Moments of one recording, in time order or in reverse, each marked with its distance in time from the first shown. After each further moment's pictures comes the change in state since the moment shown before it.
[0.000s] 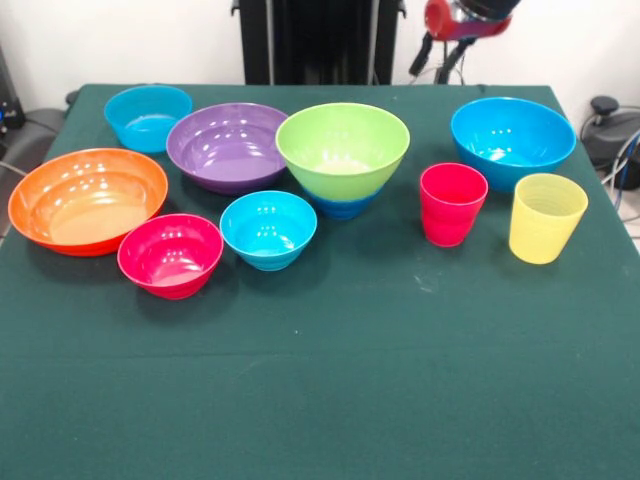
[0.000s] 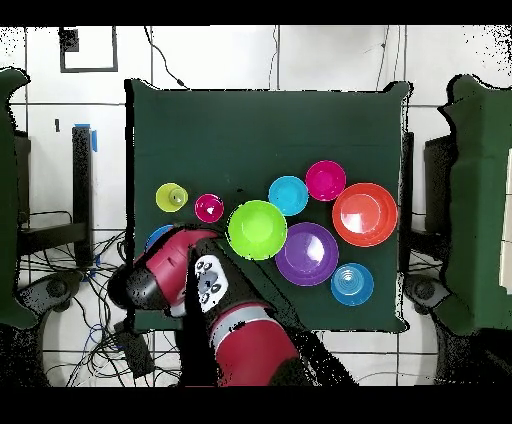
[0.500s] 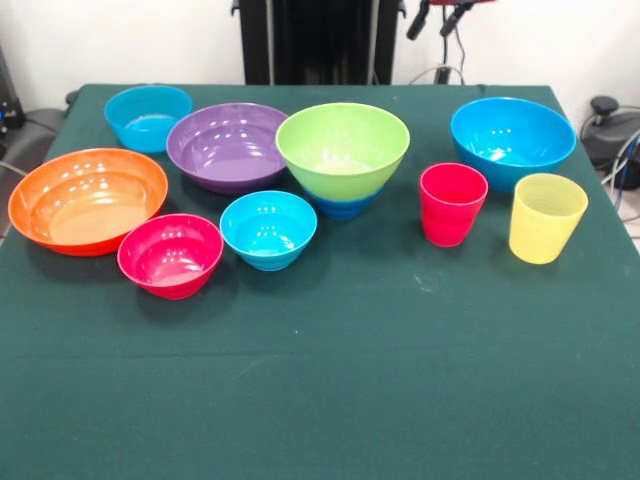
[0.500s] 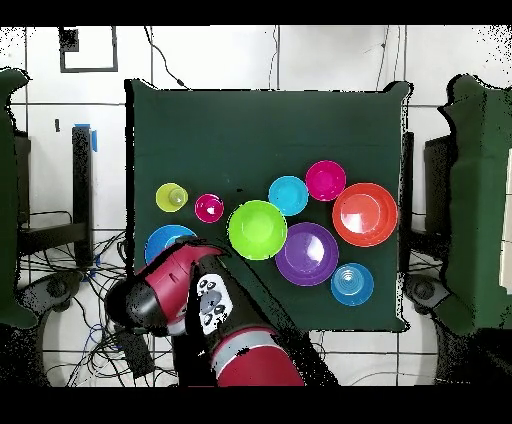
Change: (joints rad) arm -0.013 -0.076 -0.009 0.100 0.071 -0.002 0.000
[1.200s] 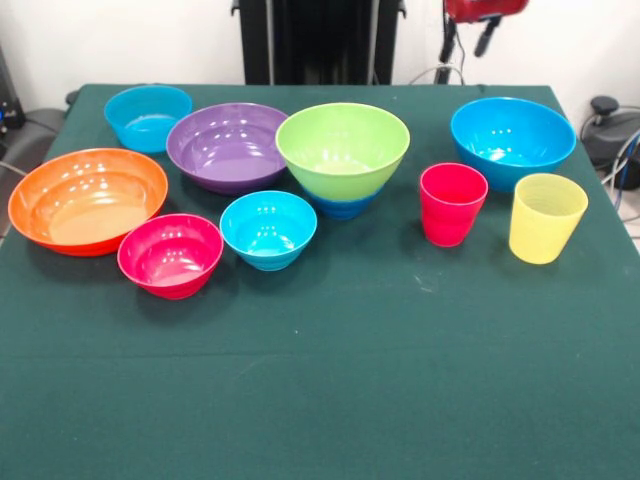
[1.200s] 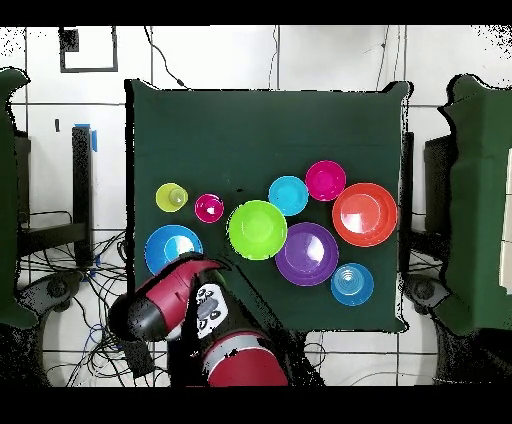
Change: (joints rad) arm 0.053 0.038 -0.059 0.049 0.057 -0.351 0.035
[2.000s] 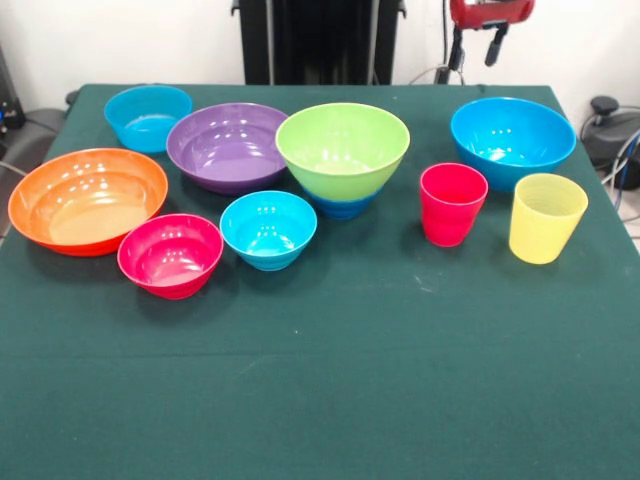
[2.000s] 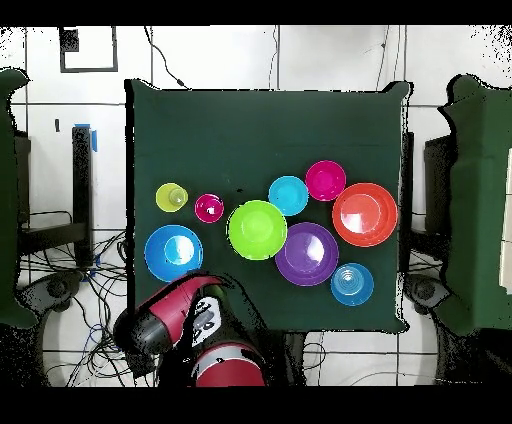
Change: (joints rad) arm 0.071 0.030 -0.118 0.046 0.068 -0.207 0.058
